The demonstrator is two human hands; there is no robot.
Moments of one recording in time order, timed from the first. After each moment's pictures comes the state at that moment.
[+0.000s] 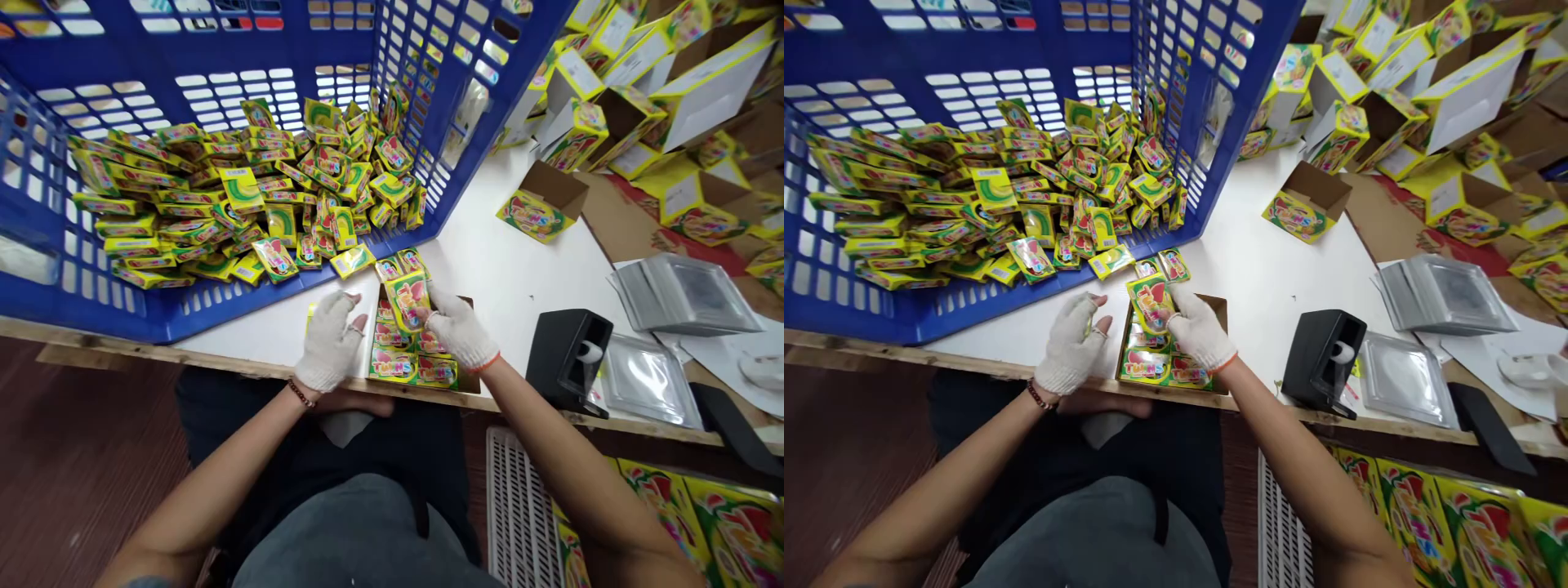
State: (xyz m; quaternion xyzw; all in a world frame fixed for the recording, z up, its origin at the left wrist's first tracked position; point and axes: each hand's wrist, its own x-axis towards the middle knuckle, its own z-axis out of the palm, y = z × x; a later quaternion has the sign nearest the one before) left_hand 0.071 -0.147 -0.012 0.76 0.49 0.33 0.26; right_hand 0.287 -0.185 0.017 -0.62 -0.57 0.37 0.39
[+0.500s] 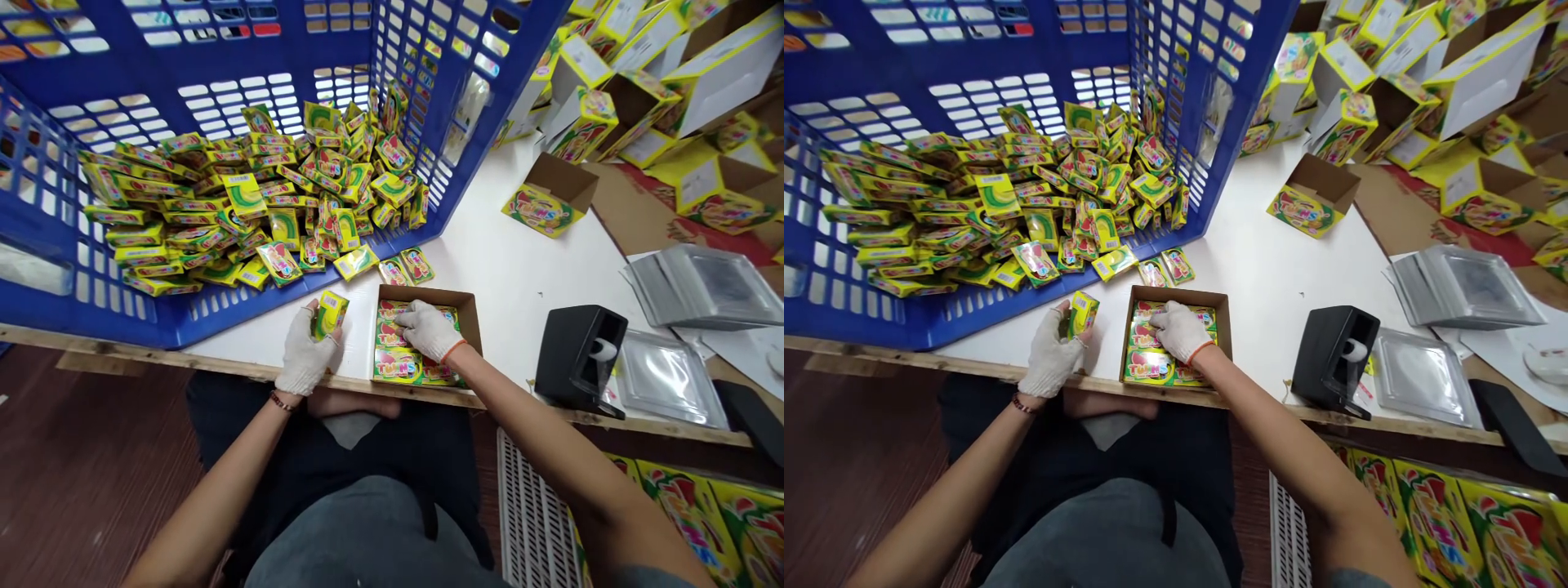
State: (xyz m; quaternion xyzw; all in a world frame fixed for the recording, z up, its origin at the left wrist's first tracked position) left_hand 0.028 -0.133 -0.052 0.69 0.59 0.30 0.29; right_hand 0.279 -0.156 -0.050 -0.67 -0.67 0.28 0.13
